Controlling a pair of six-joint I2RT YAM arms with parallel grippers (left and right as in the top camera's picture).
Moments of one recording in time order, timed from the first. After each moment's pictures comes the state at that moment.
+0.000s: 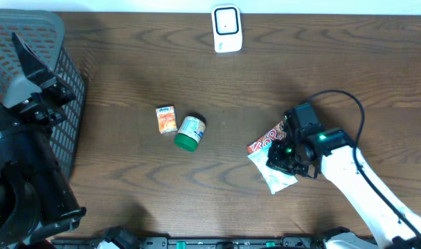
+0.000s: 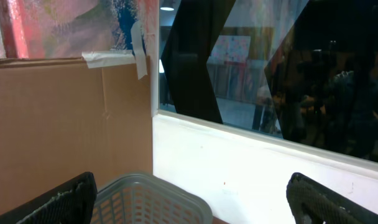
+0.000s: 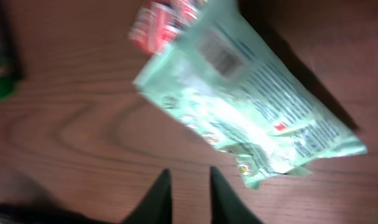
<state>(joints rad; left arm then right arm) -0.65 0.93 1.65 -0.42 -1.13 0.19 0.34 1.34 0.85 -0.88 -0.30 0.63</state>
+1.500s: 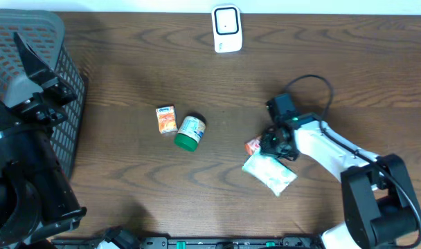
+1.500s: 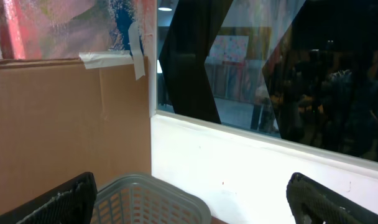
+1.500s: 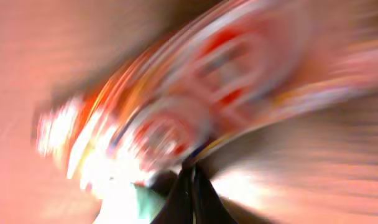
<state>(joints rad) -0.65 0.93 1.65 -0.42 -1.12 0.19 0.38 1.73 0.91 -0.65 -0.14 0.45</state>
